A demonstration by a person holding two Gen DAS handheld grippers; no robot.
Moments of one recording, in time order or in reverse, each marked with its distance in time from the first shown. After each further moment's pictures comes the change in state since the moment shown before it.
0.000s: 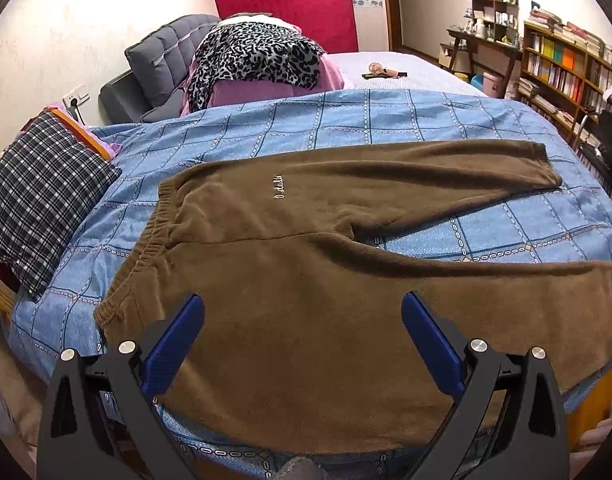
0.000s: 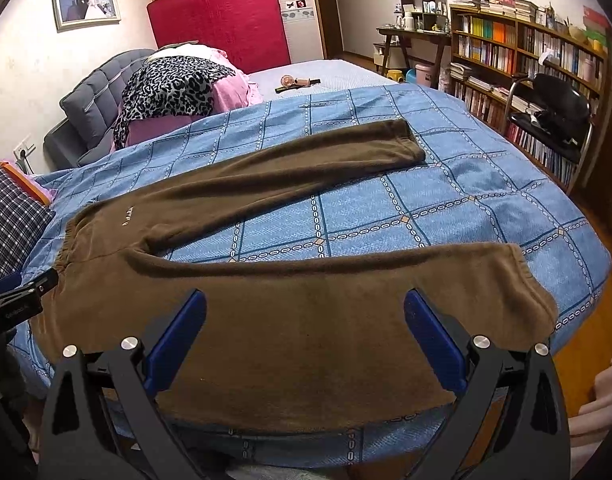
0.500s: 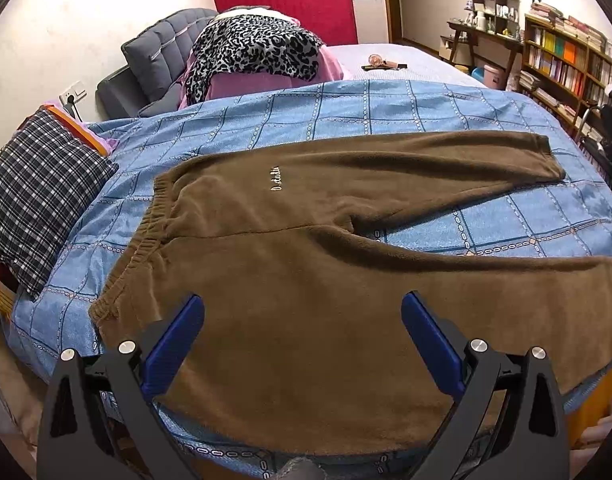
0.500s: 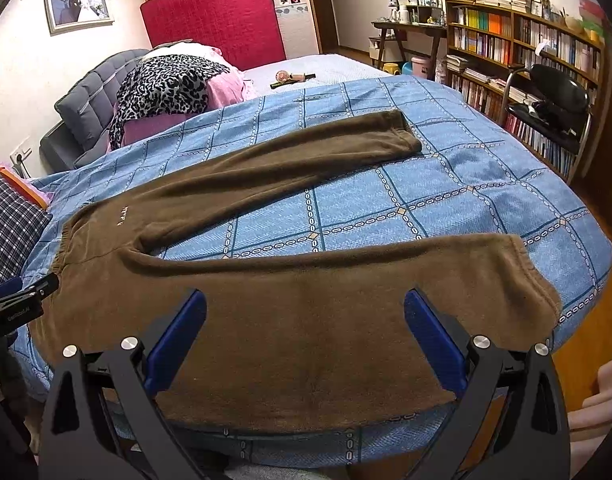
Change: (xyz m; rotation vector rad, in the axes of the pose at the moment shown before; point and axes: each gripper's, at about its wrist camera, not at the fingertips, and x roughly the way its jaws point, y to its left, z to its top) left arm 0.014 -0.003 0.000 0.006 0.030 0.003; right arm 0.011 -0.009 -0.002 0.022 0.020 -0.006
